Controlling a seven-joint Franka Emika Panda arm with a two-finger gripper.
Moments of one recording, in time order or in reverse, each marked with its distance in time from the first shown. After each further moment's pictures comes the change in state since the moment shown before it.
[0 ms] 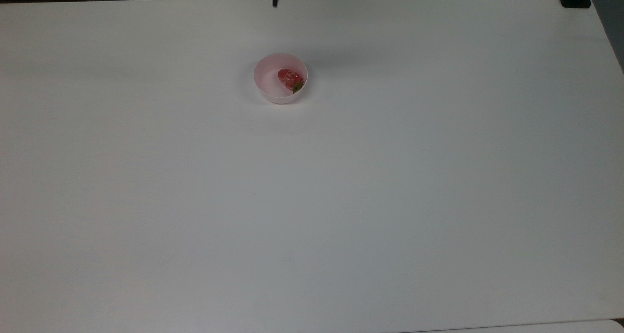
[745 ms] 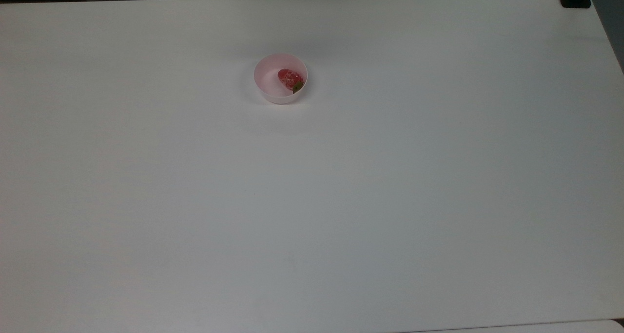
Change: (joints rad) arm 0.029 -0.043 -0.161 0.022 0.037 0.022 -0.240
